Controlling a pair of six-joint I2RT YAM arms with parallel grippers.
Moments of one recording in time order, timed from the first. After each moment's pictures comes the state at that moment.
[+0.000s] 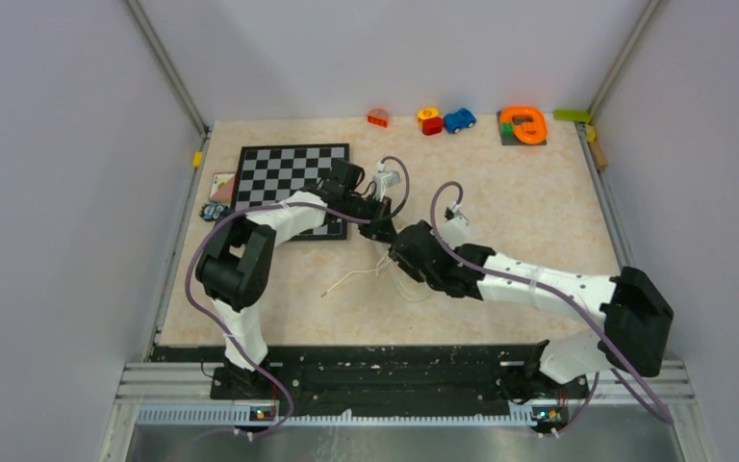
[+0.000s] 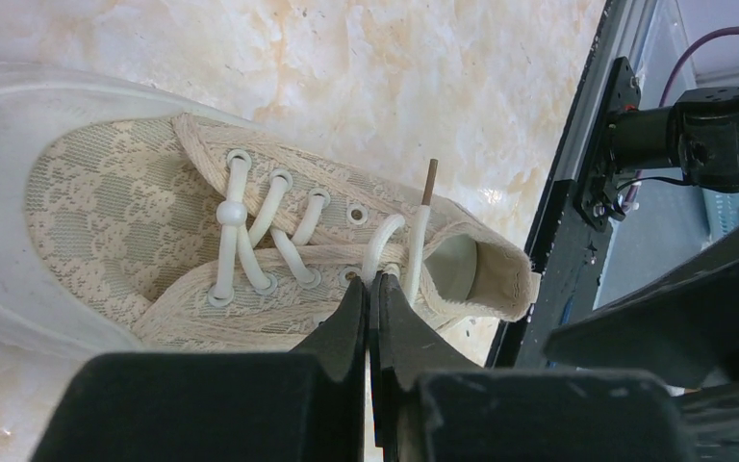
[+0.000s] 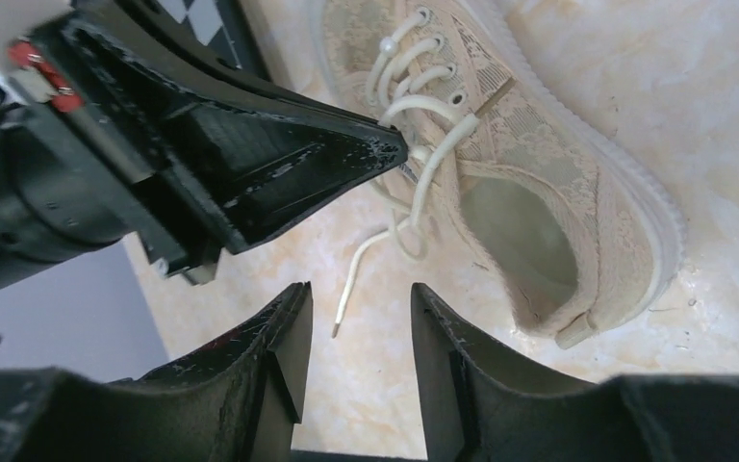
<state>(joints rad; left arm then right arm) -0.49 1.88 1.26 -0.26 0.87 -0.10 1.03 1.35 0.96 -0.42 0.55 1.50</state>
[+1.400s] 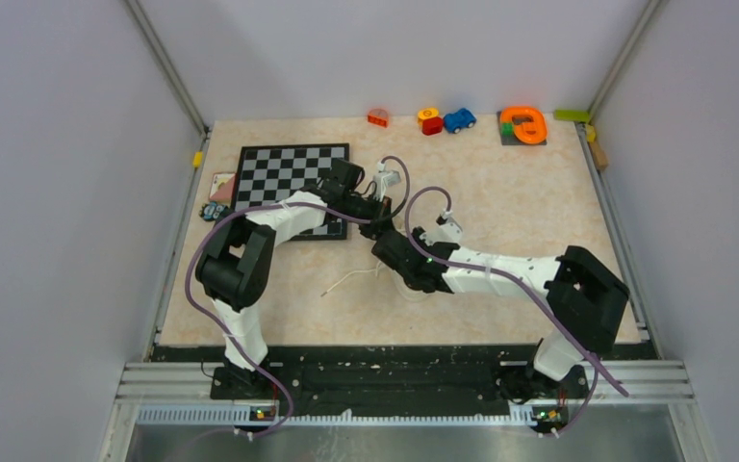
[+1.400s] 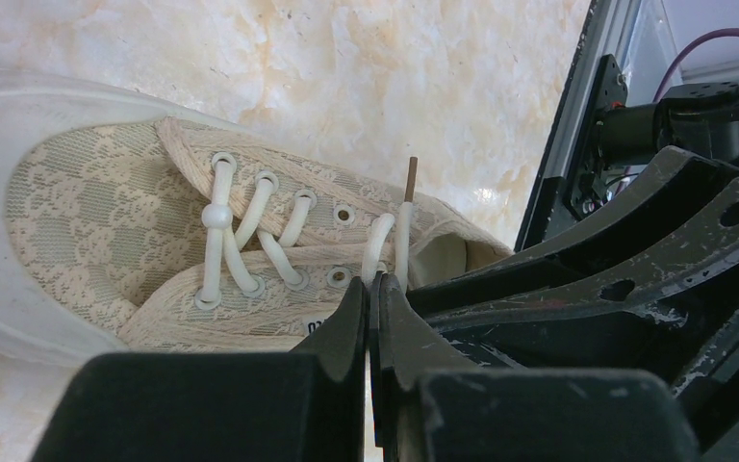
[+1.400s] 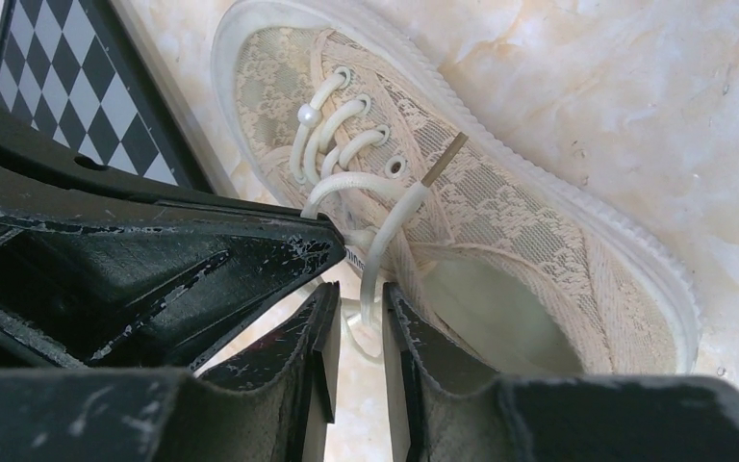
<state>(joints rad) -0.49 1.88 1.25 -0.26 0.89 -0.10 1.04 1.61 1.03 -0.43 0.70 1.66</state>
